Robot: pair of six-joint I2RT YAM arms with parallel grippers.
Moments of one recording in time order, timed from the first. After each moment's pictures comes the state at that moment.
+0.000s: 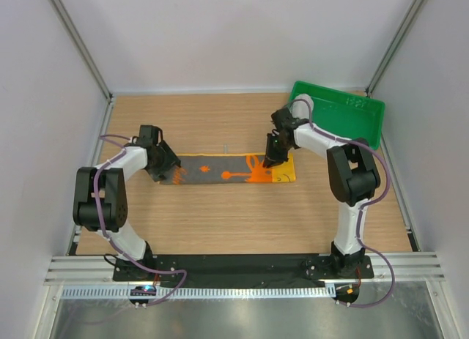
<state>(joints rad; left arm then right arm) -0.05 1.68 0.98 -0.42 0.03 -0.73 0.37 1.99 1.41 -0.62 -0.19 0.51</state>
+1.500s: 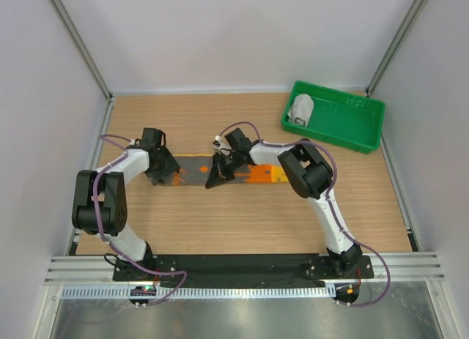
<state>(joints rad) -0.08 1.65 0.95 -0.47 -0.06 -0.71 0.67 2.36 1.59 -0.17 -0.84 0.73</state>
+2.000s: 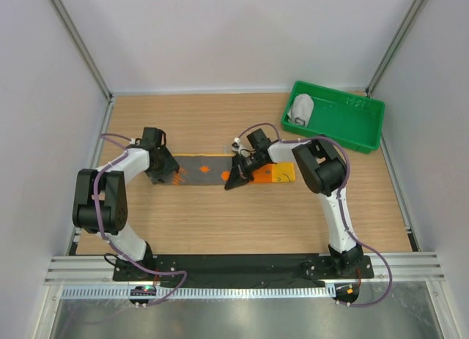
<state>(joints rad) -0.08 1.65 0.96 -0.47 -0.07 -0.70 0.55 2.27 1.40 -0.23 -0.98 0.57</state>
